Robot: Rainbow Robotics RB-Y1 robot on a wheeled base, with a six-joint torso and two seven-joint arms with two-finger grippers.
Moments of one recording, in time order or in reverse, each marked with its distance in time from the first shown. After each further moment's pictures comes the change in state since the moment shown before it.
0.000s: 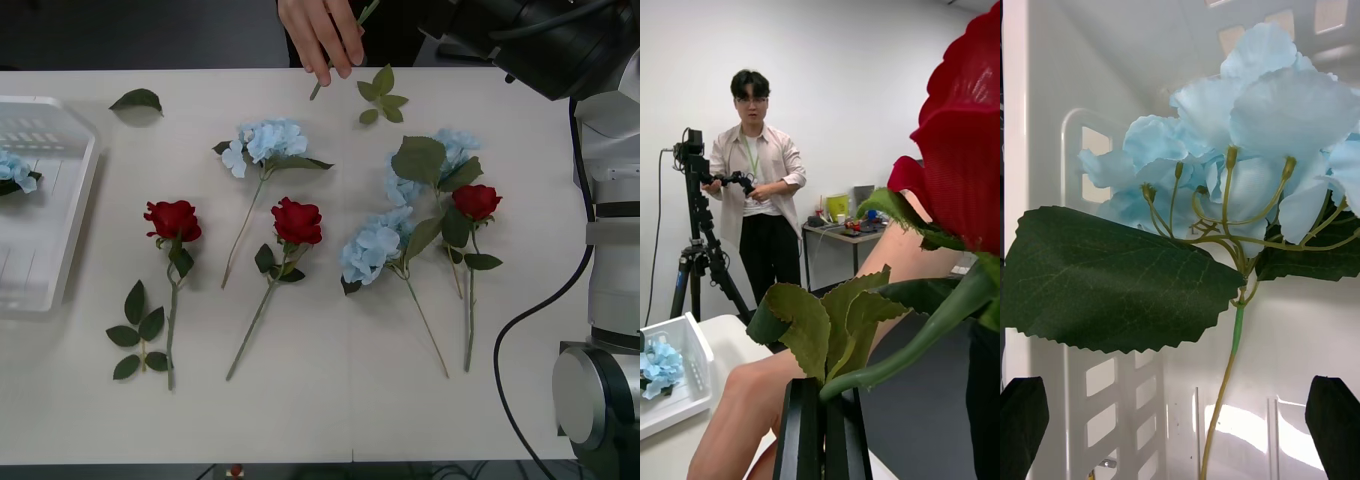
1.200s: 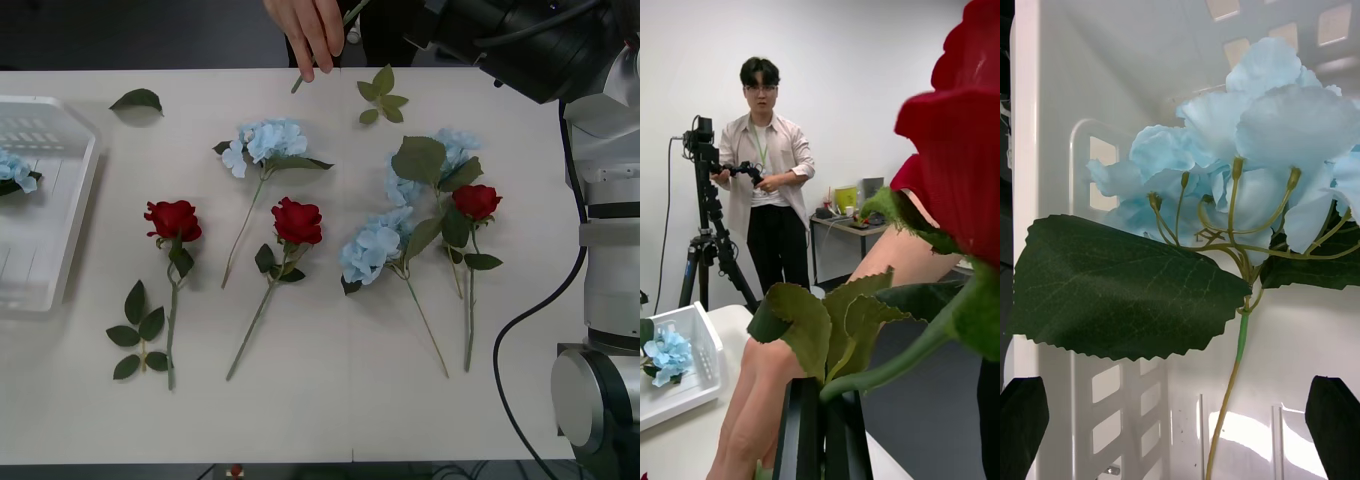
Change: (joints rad) right arm 0.000 0.000 0.035 0.000 0.017 -0.001 0.000; left arm 0.000 0.000 0.000 0.000 0.000 -0.018 0.000
